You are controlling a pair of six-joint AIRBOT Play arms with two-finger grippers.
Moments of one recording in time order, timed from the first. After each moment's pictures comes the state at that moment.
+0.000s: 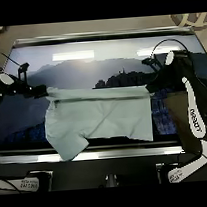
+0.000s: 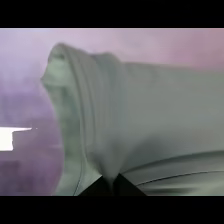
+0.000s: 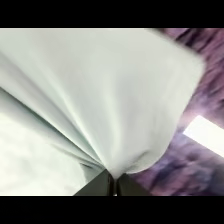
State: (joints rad) left arm 0.13 -1.57 1.37 1.23 -1.13 -1.38; right arm -0.01 -1.75 1.63 -1.45 1.44 0.99
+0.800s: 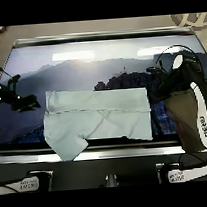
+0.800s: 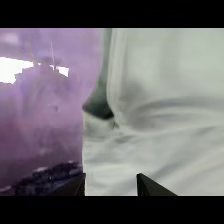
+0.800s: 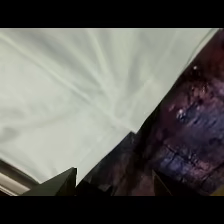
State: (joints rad) left arm 0.23 -1.44 1.27 1.30 -1.39 -1.45; right arm -0.06 -1.61 1.46 -1.35 1.61 1.01
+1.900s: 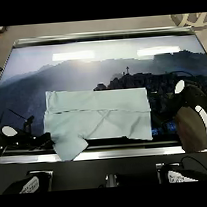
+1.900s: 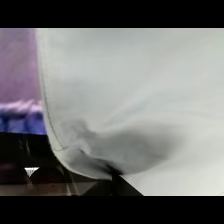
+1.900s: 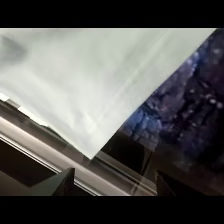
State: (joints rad) left arm 0.26 -1.03 0.43 1.15 -1.13 -1.42; right arm -0.09 -1.37 0.96 -1.35 1.52 0.96
